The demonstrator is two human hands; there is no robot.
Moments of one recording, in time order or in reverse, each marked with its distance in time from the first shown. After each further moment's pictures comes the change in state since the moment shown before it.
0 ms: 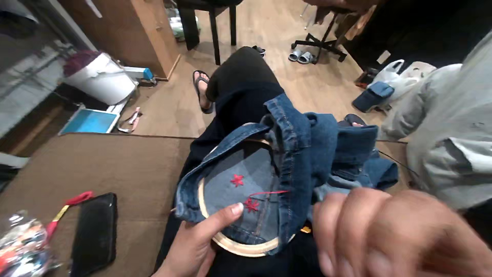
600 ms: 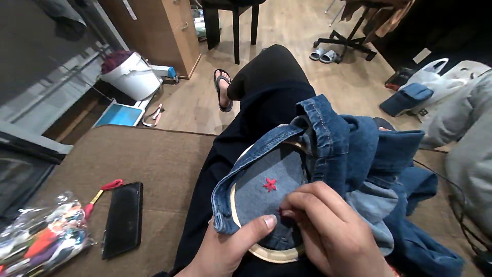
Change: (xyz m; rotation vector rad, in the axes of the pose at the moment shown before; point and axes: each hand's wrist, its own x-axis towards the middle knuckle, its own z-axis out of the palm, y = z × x) left_hand -0.007 -0.009 -0.008 0.121 -0.162 0.236; right_hand -0.018 0.062 0.020 -1.029 -0.054 -0.057
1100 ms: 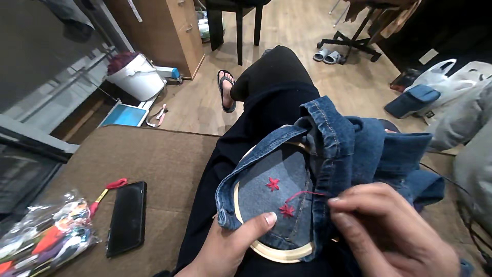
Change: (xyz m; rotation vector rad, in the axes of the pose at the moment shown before) left_hand 0.001 0.004 0.003 -0.059 0.042 -0.092; right_hand -0.013 0.005 -0.033 0.342 0.135 0.226
